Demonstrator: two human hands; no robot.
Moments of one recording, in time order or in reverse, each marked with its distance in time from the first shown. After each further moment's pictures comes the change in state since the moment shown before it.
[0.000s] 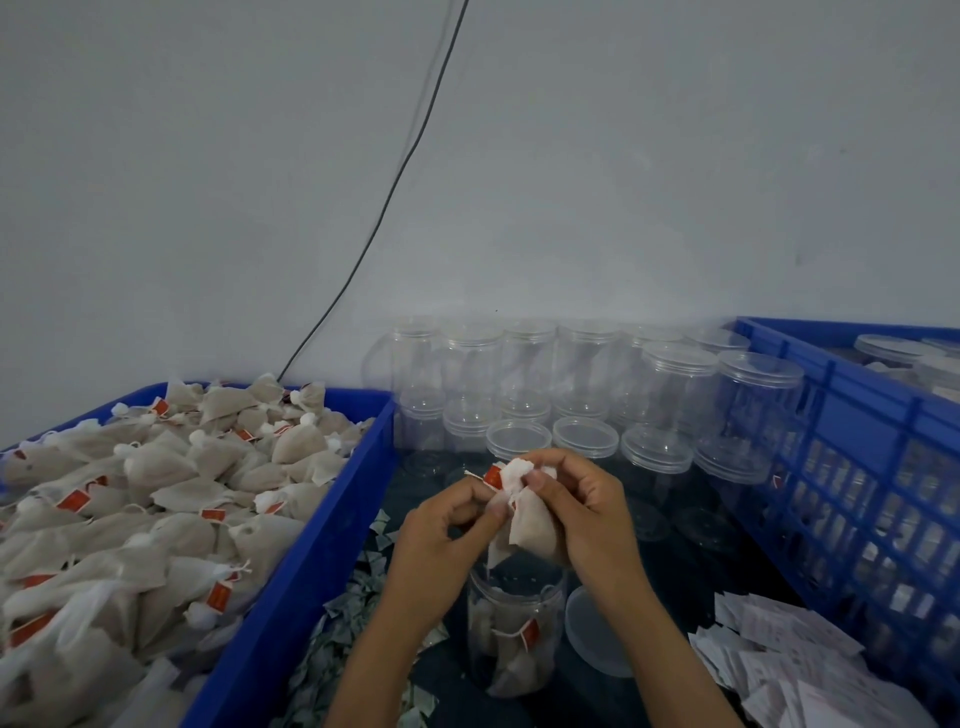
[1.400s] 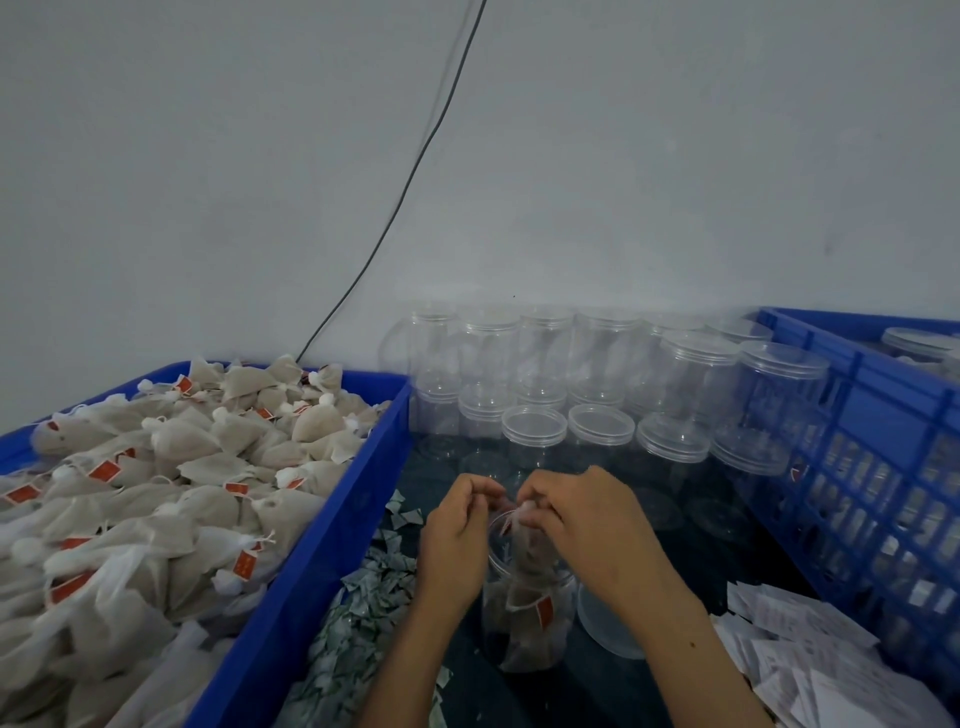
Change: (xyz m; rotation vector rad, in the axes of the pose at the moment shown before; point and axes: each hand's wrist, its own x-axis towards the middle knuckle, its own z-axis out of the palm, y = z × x) left_hand -0.006 -0.026 0.019 -0.016 0.215 -0.250; right_hand -0.005 -0.015 0.001 -1.128 -0.331 -0.204
